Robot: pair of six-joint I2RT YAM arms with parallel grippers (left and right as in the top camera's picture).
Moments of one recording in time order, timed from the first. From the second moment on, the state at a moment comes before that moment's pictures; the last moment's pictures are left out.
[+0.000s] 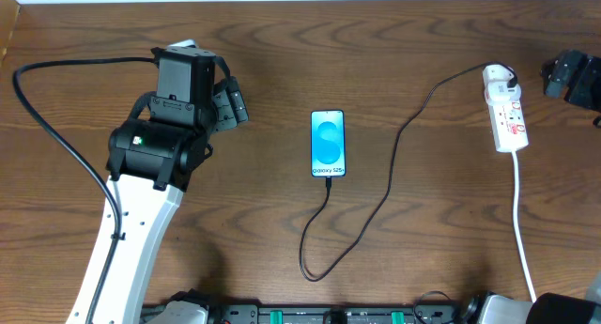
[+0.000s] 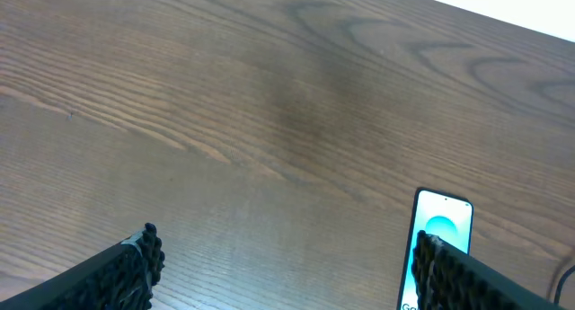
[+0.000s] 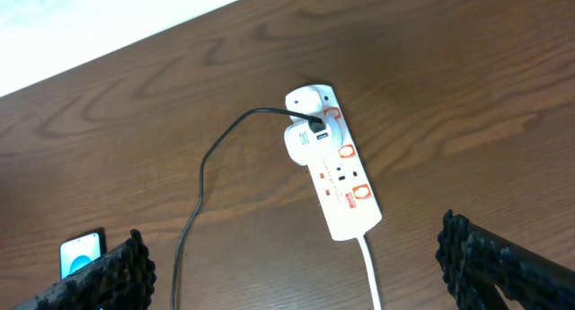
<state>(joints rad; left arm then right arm) -0.24 1.31 1.40 -0.96 -0.24 -0.43 -0.42 1.47 1.63 -1.02 -0.27 -0.01</state>
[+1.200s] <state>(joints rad) -0.24 1.31 1.40 -0.98 -0.24 -0.43 -0.42 1.47 1.63 -1.02 -0.27 -0.01</state>
